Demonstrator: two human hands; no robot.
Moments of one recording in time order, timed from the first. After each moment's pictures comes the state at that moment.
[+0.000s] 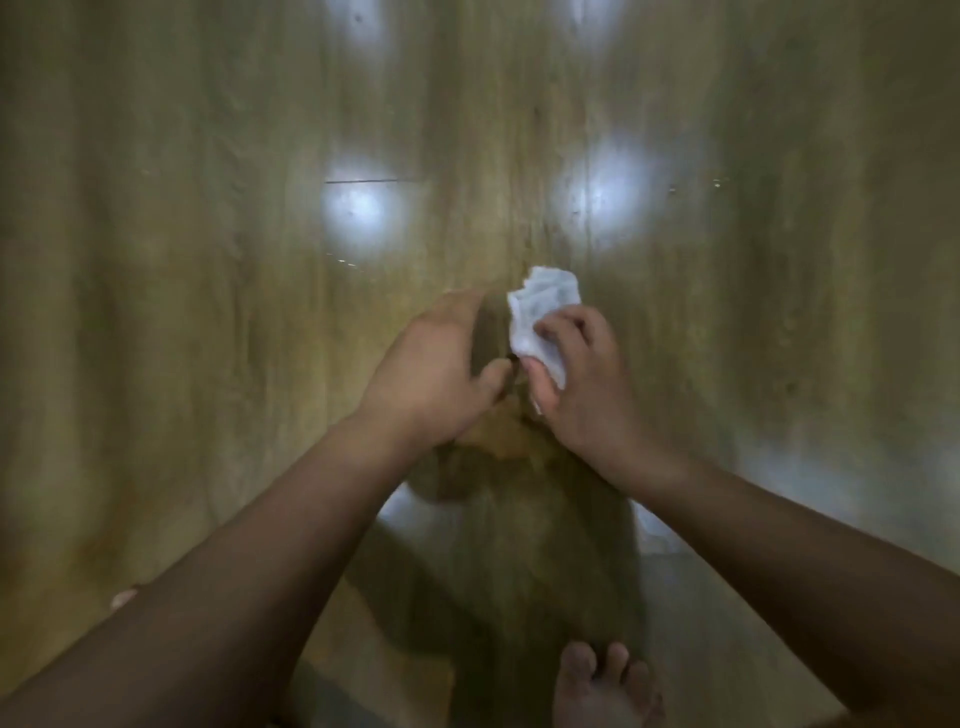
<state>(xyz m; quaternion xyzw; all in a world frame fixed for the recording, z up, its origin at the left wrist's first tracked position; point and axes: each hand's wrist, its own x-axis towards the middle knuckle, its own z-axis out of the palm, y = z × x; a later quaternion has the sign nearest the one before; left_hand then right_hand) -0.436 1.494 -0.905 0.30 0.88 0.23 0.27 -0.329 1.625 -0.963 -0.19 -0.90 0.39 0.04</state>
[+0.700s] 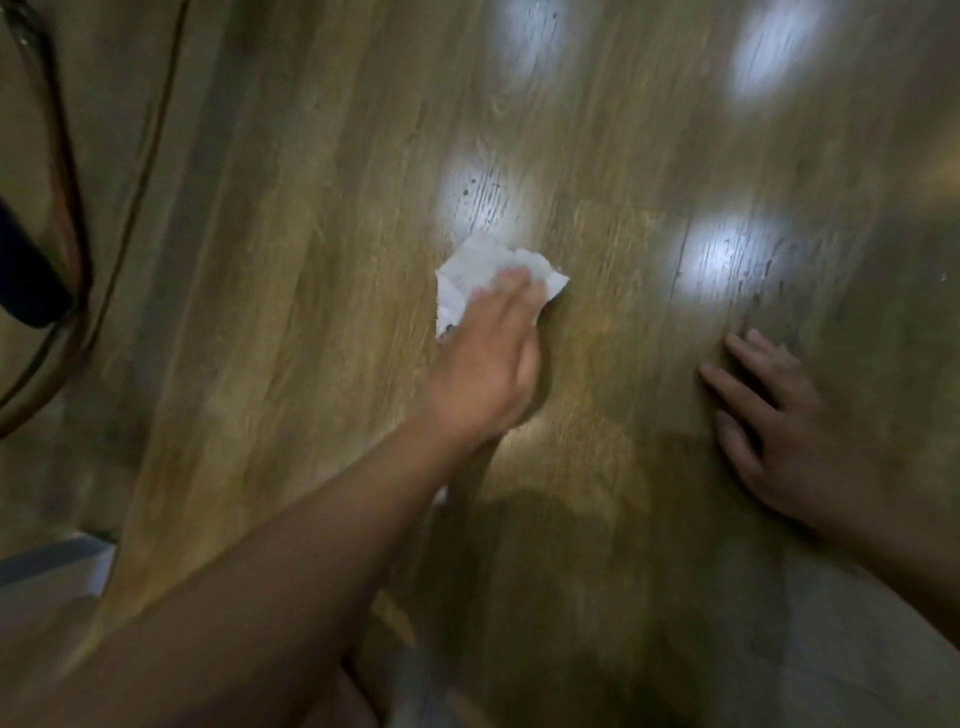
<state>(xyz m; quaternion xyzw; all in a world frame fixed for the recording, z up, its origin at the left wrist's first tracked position) -0.481 1.380 -0.933 0.21 0.94 0.21 0.14 -0.343 1.655 -0.990 0.06 -0.97 0.23 0.01</state>
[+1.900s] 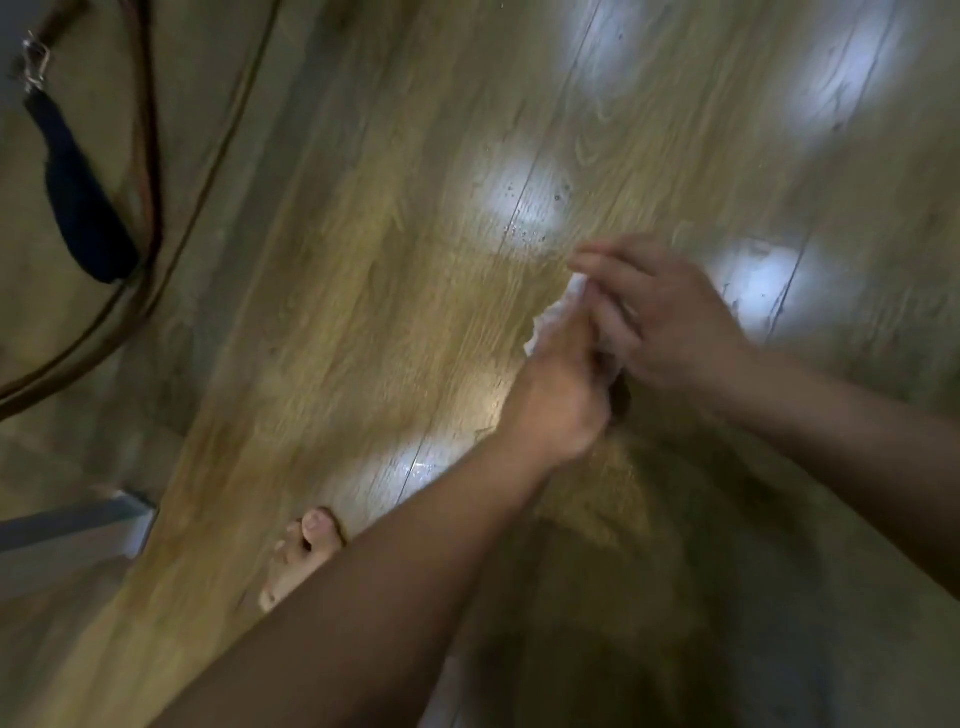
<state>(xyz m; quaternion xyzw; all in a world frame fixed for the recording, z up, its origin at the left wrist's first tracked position) -0.484 1.372 -0.948 0.16 0.92 0.26 0.23 -0.513 1.521 -0.956 0.20 -0.93 0.30 0.06</state>
